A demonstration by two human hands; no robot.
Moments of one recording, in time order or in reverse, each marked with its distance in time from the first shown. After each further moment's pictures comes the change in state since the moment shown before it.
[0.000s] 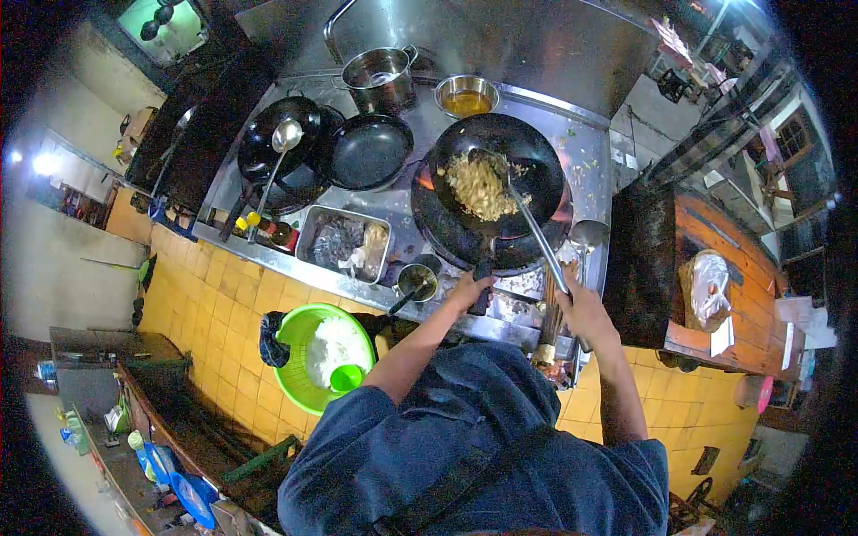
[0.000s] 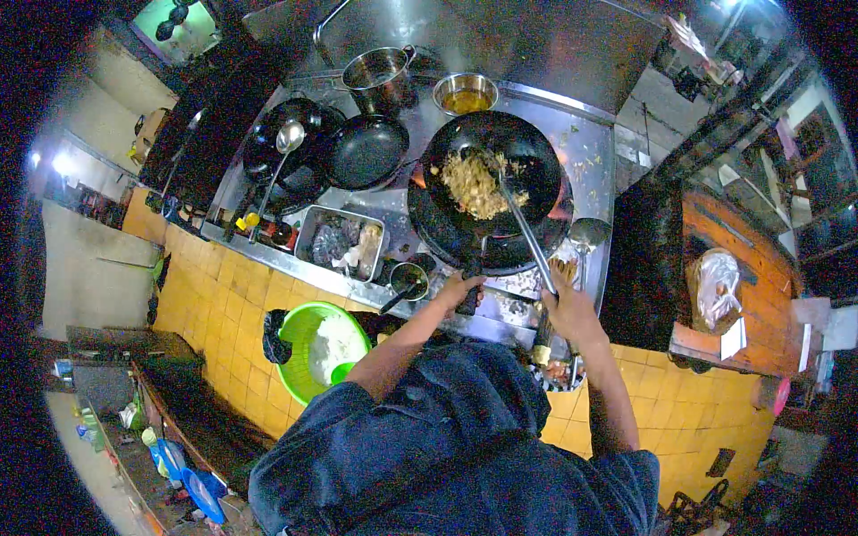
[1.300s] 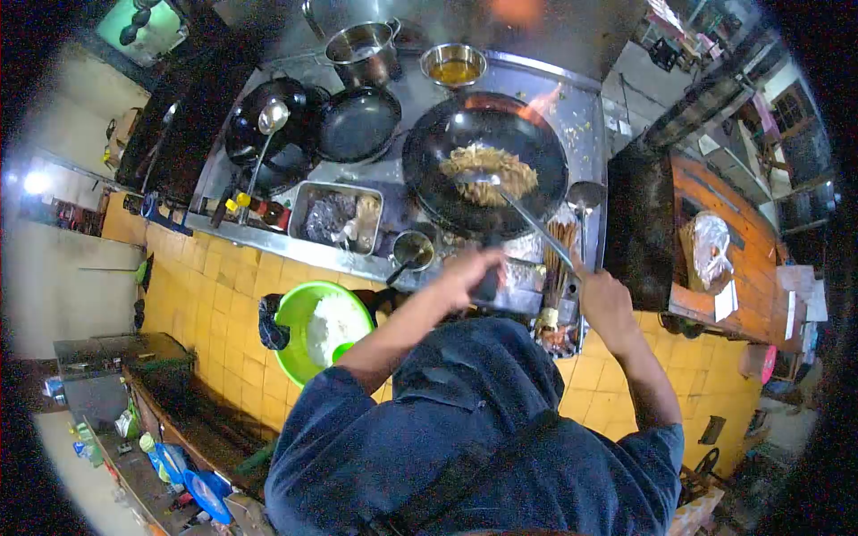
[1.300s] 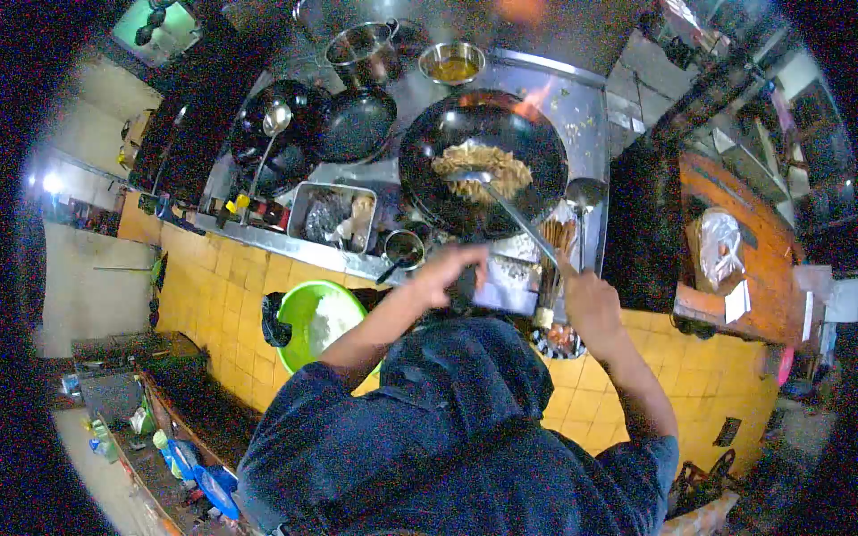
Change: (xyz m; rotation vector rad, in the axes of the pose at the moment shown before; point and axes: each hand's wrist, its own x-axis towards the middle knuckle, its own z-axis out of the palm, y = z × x) left_hand -0.099 0.079 0.053 -0.137 -0.143 -0.330; right_hand -0.059 -0.029 -0.034 -0.608 -0.074 -0.002
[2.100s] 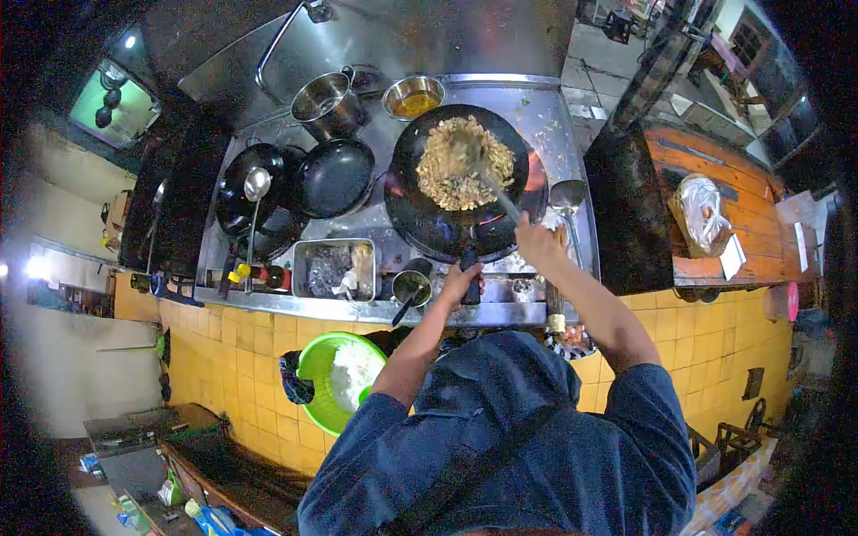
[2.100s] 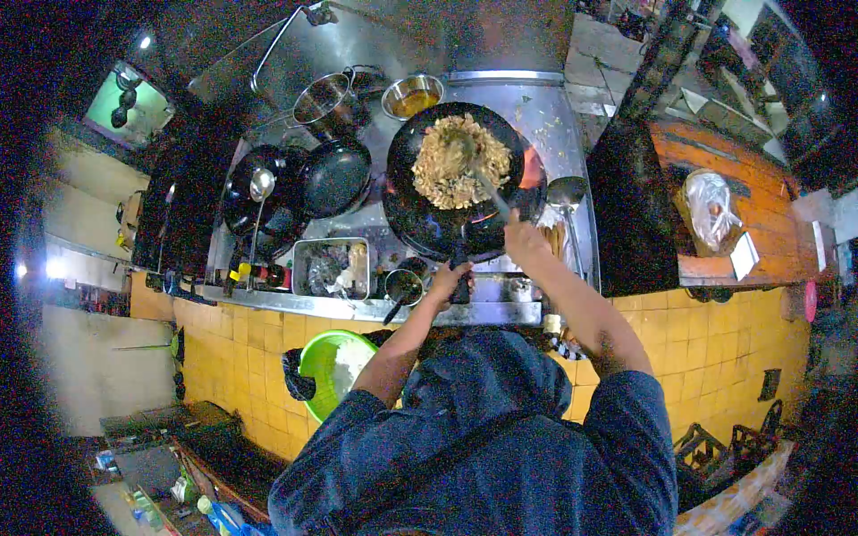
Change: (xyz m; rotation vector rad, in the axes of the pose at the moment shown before) left_hand 0.097 -0.025 -0.074 0.259 0.080 0.327; right_hand 0.151 -0.008 0.105 -0.063 0.293 0.058
